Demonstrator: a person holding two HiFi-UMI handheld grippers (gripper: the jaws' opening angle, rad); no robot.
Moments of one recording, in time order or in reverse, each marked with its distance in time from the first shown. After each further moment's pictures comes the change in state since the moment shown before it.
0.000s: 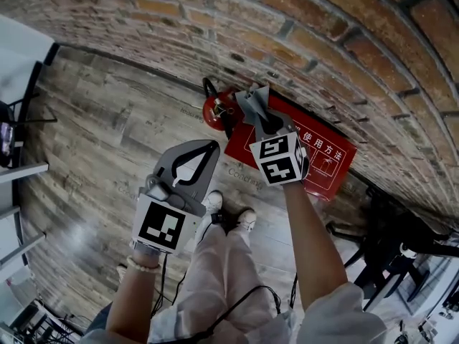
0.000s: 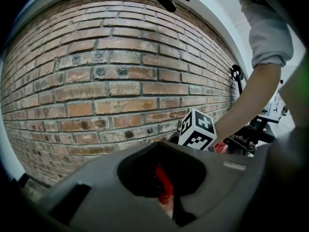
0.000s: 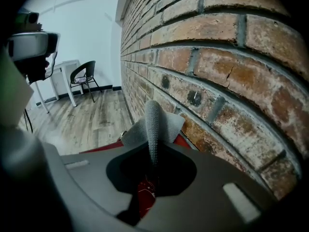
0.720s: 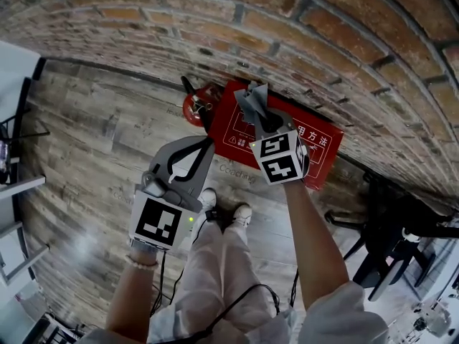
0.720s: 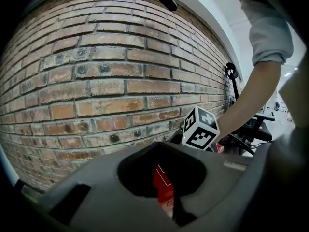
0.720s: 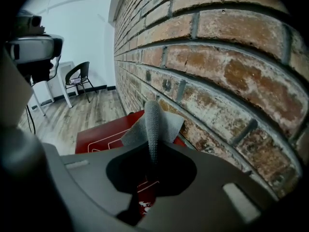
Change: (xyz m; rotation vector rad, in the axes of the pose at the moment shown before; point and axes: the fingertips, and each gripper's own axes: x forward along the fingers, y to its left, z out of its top) left arm 0.030 -0.035 0.006 0.025 0.010 -0.061; right arm -0.029 -0.036 -0.041 0.055 0.015 -0.041
